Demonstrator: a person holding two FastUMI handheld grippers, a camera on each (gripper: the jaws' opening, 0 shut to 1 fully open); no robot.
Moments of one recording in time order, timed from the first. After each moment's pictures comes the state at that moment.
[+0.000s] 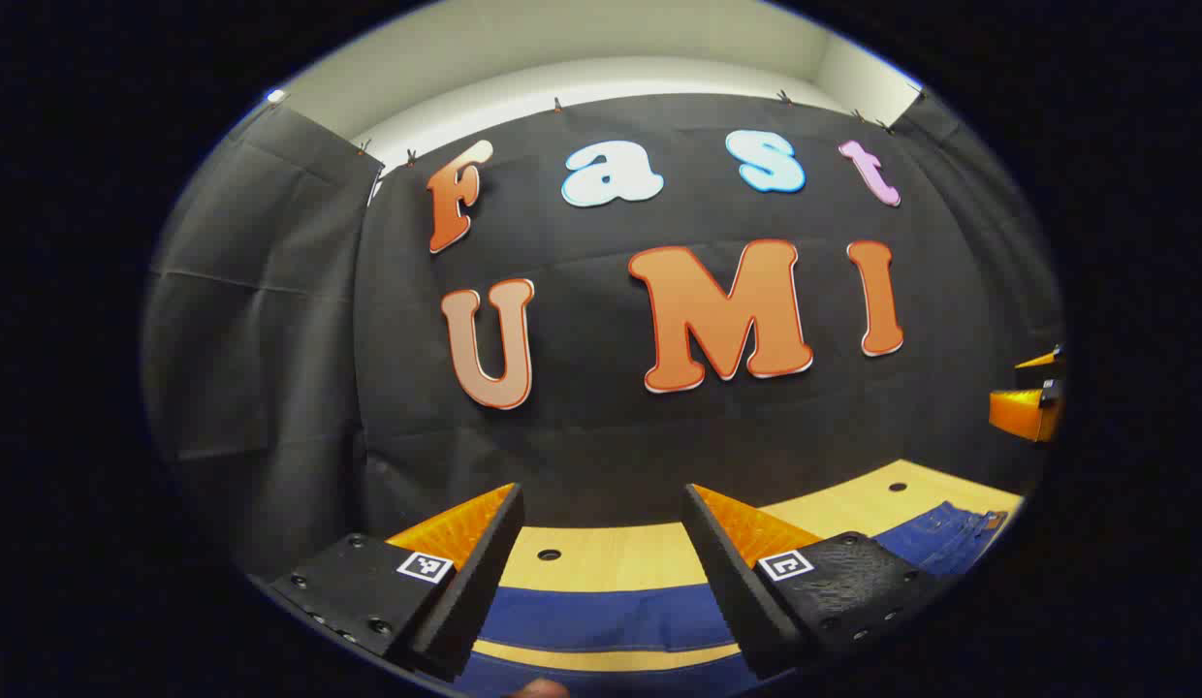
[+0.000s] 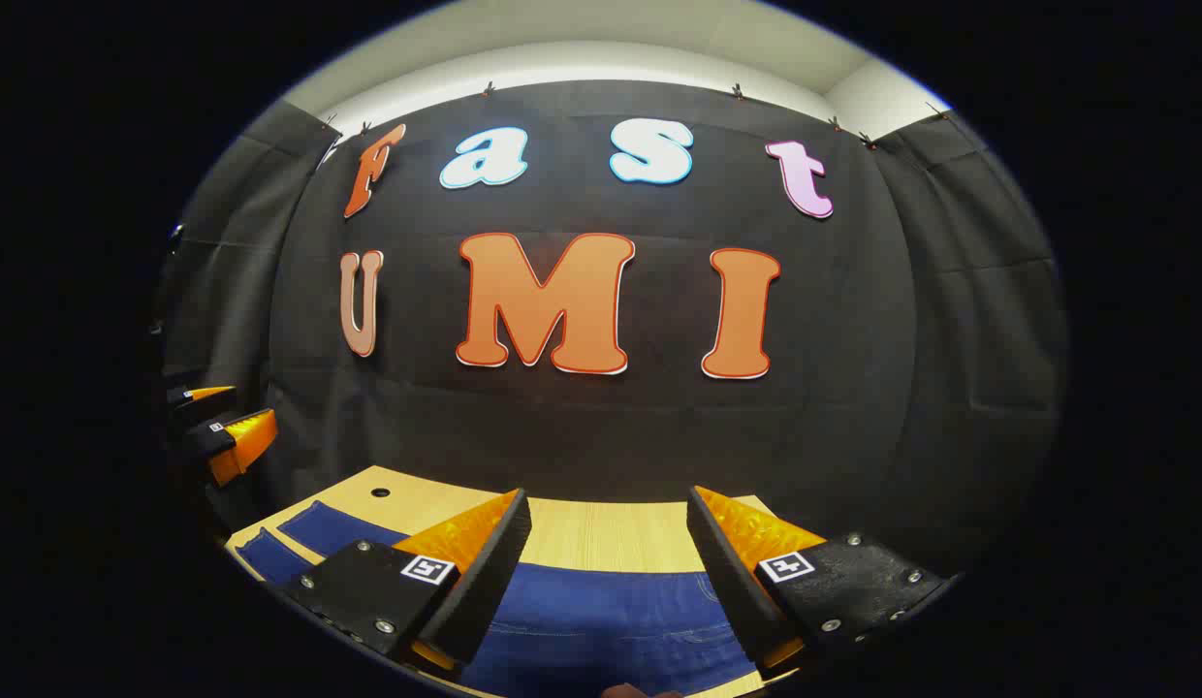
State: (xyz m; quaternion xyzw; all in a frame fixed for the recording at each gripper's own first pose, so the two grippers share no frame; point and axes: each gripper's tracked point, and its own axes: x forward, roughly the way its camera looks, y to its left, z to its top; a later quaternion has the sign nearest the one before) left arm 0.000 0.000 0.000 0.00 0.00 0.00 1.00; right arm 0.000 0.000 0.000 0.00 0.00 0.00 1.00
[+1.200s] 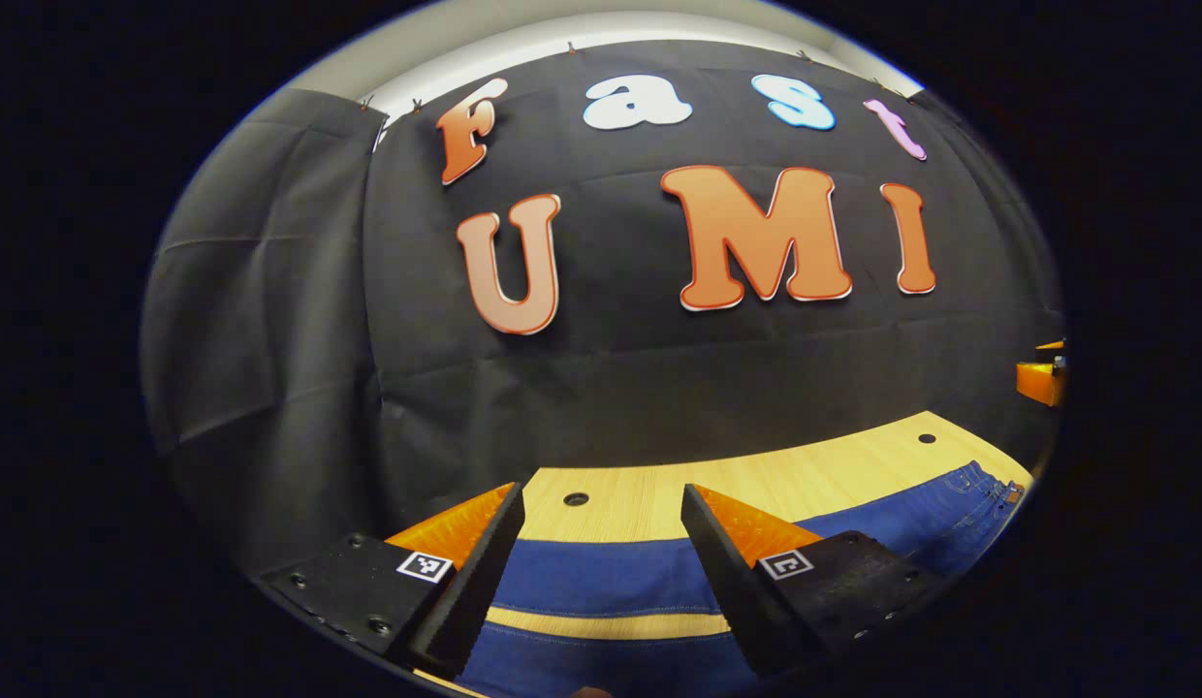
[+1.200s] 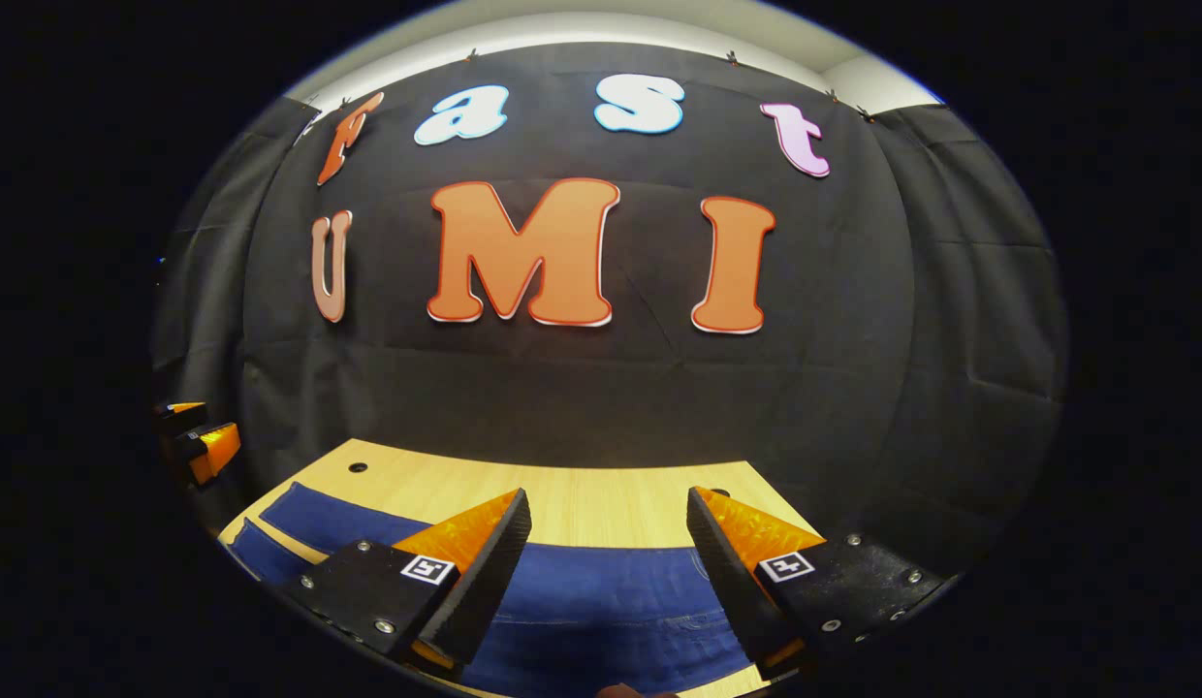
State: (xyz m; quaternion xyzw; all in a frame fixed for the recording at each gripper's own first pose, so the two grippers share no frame) left arm 0.017 0.040 -0.078 -0.02 0.11 0.02 0.99; right arm 0.033 -0.020 -0.051 0.01 0.08 -0.03 1.00
